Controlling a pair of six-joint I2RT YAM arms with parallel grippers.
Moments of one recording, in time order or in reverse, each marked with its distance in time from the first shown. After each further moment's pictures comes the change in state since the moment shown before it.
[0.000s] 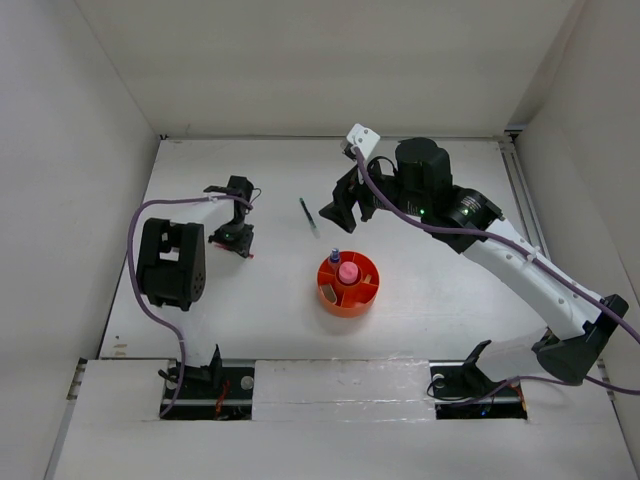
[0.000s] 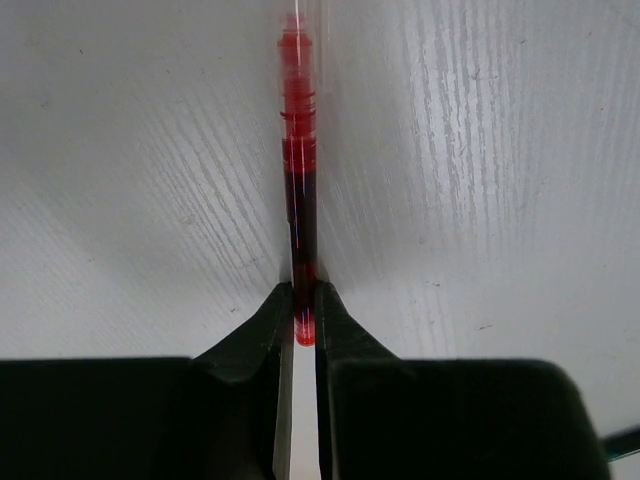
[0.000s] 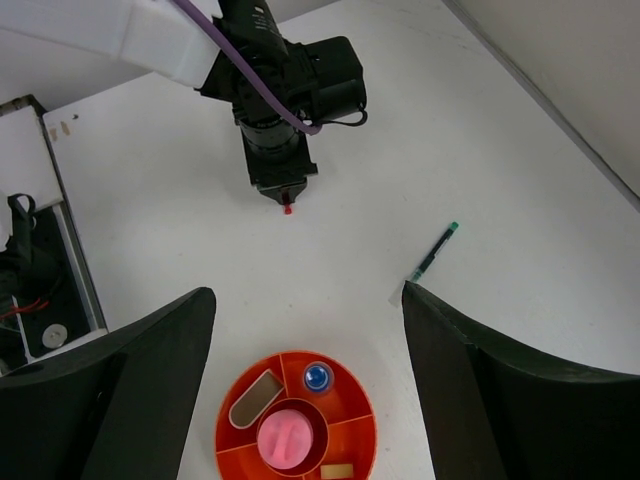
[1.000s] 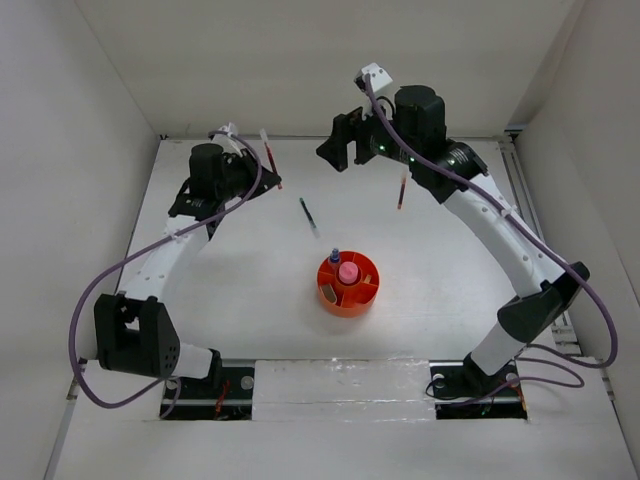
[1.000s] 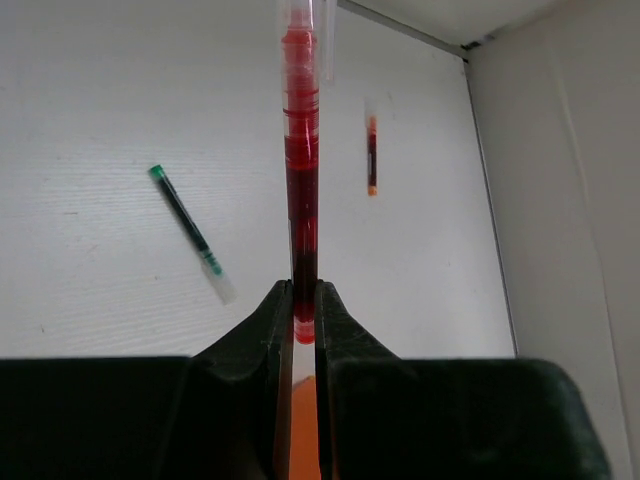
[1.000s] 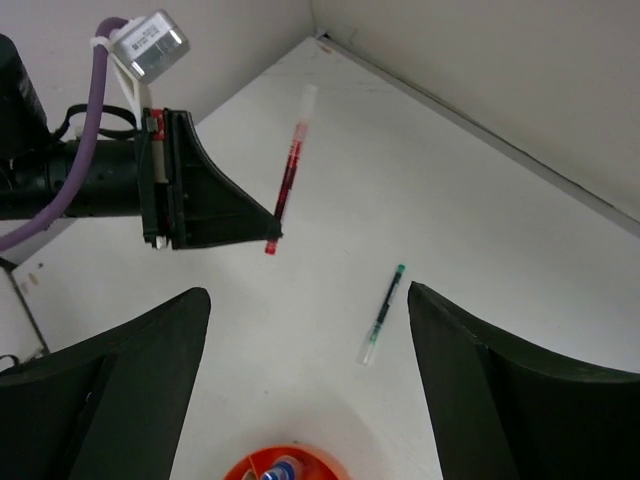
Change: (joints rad) left arm 0.000 -0.472 -0.104 0.731 0.617 0.772; right arm -0.166 0.257 0.332 -0.015 0.049 0.196
